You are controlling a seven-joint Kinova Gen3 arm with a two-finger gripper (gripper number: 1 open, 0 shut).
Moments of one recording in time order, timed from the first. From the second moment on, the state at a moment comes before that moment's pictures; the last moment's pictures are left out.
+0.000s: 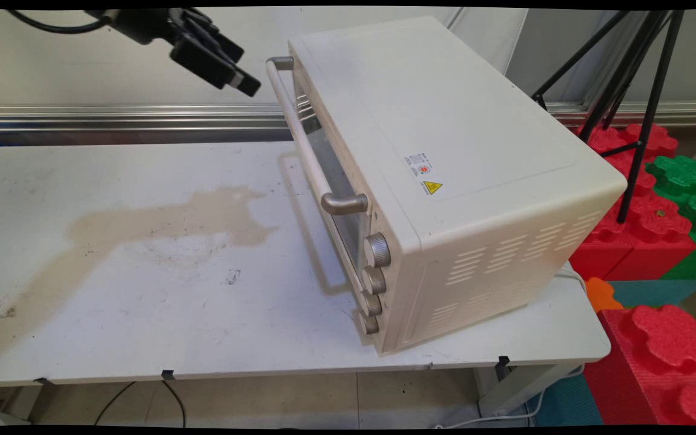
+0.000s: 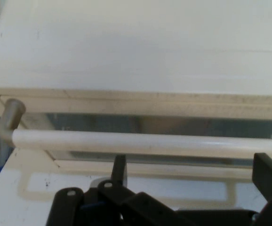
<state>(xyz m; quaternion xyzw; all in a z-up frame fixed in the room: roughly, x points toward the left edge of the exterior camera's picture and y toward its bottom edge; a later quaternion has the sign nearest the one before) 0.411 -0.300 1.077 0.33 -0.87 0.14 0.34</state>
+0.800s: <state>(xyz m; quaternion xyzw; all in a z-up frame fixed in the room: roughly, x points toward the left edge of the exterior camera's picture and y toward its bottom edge) 0.387 -0.314 1.066 0.33 -0.87 0.13 0.34</state>
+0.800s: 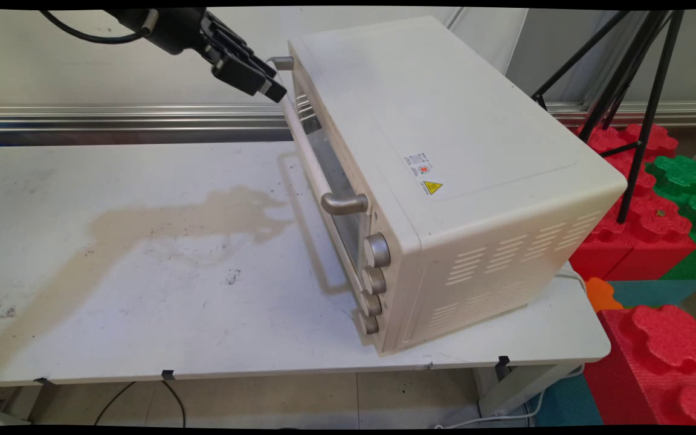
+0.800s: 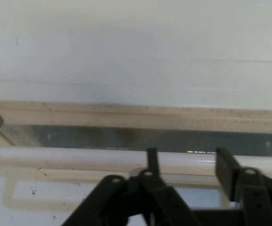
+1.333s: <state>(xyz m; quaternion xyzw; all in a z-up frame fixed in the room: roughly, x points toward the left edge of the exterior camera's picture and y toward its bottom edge) 0.376 -0.323 1.054 0.33 -0.87 0.13 0.34</state>
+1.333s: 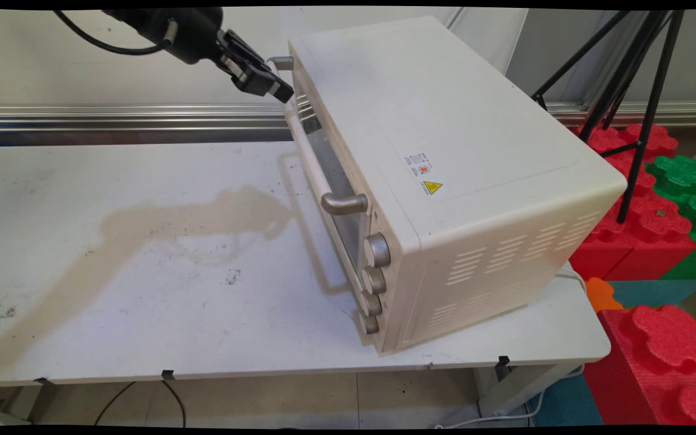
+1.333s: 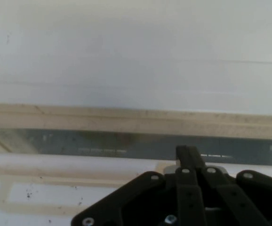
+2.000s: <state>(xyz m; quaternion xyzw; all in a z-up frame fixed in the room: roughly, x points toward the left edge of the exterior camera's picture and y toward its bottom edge) 0.358 -0.343 1.027 0.33 -0.87 0.13 0.34</state>
